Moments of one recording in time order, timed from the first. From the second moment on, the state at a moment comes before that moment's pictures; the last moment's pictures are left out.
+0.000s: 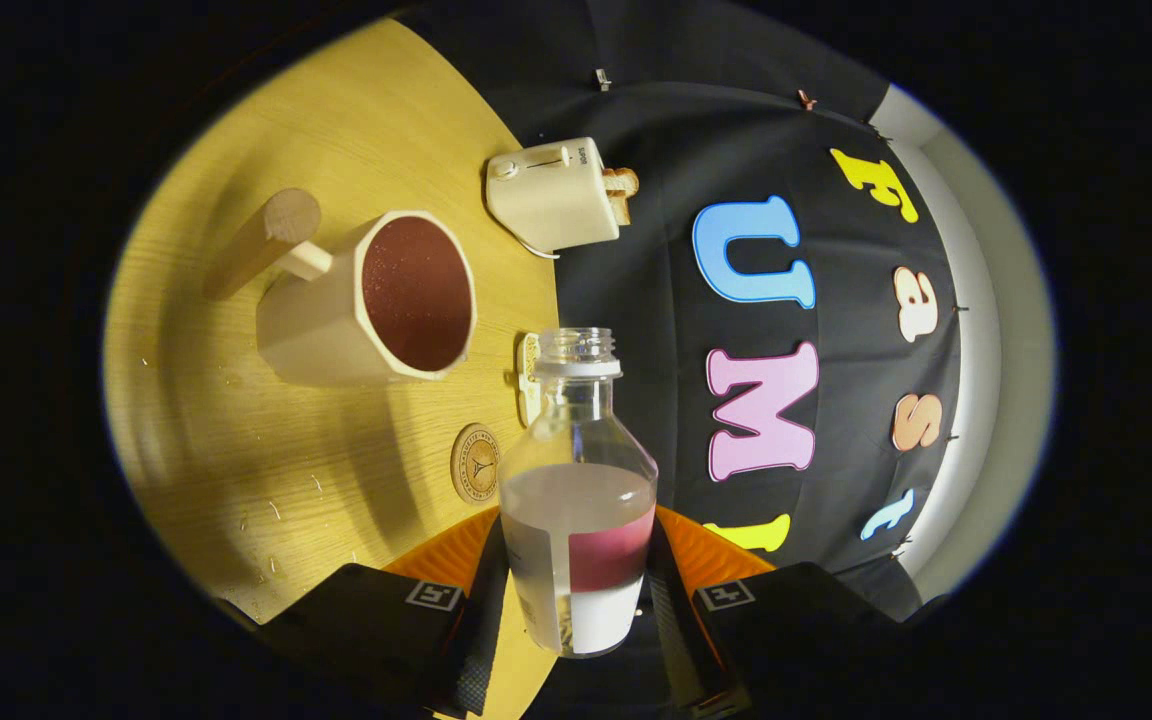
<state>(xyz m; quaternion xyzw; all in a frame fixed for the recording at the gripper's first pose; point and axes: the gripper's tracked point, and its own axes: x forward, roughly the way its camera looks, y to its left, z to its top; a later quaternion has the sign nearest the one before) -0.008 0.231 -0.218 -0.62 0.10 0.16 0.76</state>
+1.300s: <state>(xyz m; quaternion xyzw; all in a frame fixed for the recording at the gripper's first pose) -0.003 0.246 -0.225 -0.71 0.08 0.19 0.67</state>
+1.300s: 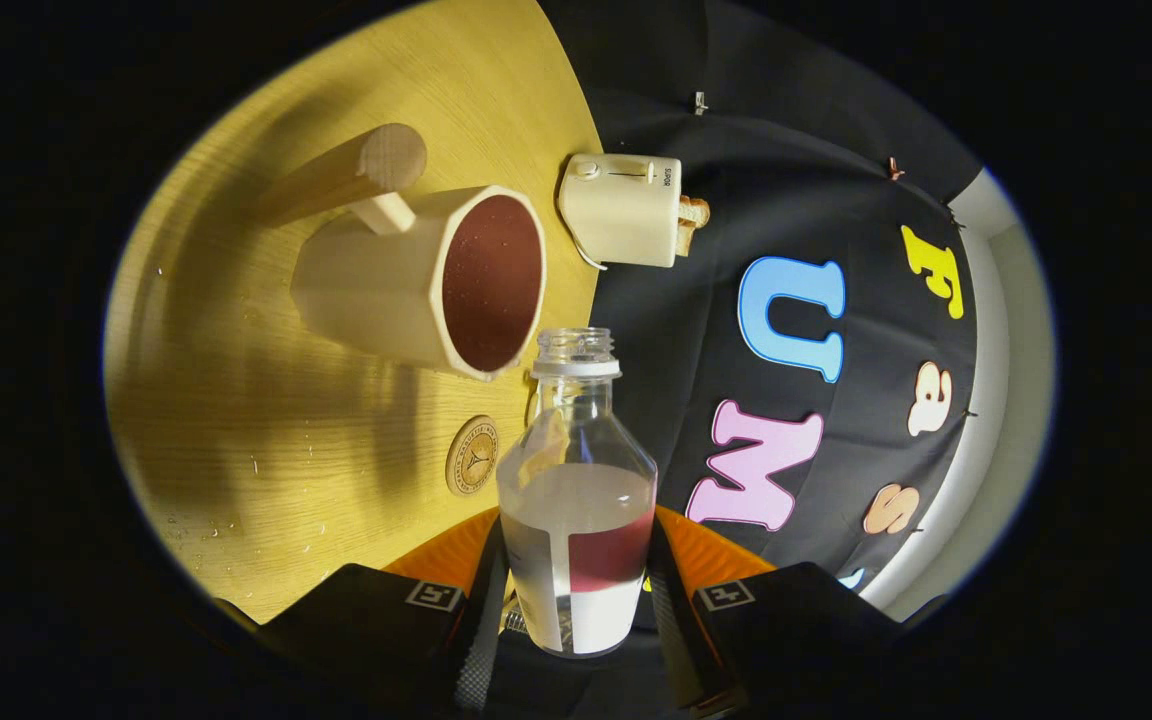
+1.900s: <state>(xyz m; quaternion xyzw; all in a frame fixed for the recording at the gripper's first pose) 0.005 0.254 -0.222 -0.74 0.05 0.20 0.64</state>
